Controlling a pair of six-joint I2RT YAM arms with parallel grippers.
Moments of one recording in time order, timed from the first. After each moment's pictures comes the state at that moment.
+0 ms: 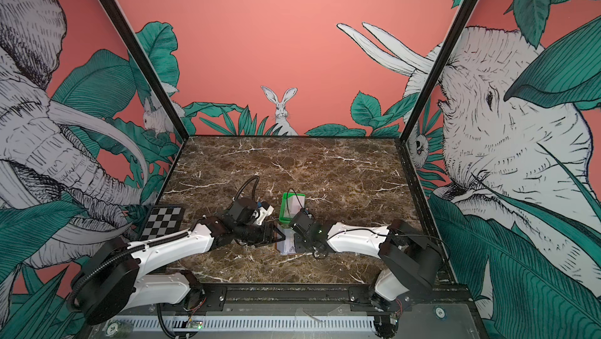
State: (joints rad) left arm -0.80 1.29 0.57 -0.12 0.57 -0.86; right arm 1.01 1.51 0.72 -0.34 0.04 0.76
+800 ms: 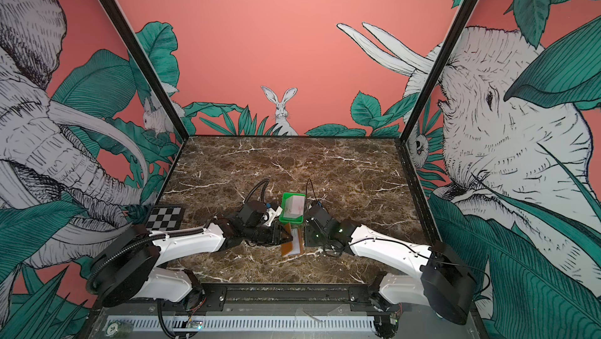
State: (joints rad) left arm -0.85 1.41 0.57 0.04 0.51 -0.86; right arm 0.91 1.23 0.68 -0.46 0.02 0.75
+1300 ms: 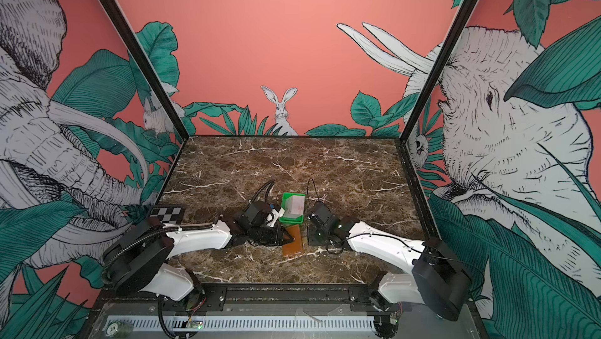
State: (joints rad) left arm -0.86 1.49 0.60 0.01 0.47 -0.79; right arm 0.86 1.29 0.68 -0.47 -0.02 0.72
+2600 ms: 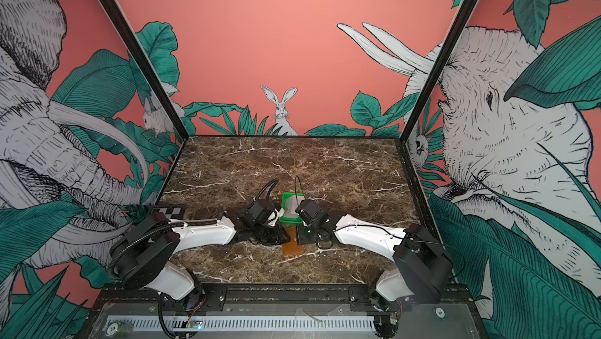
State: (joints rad) left arm -0.86 1.54 0.66 -0.08 0.42 -0.77; right arm 0.90 1.44 0.79 -0.45 -0.12 0.65
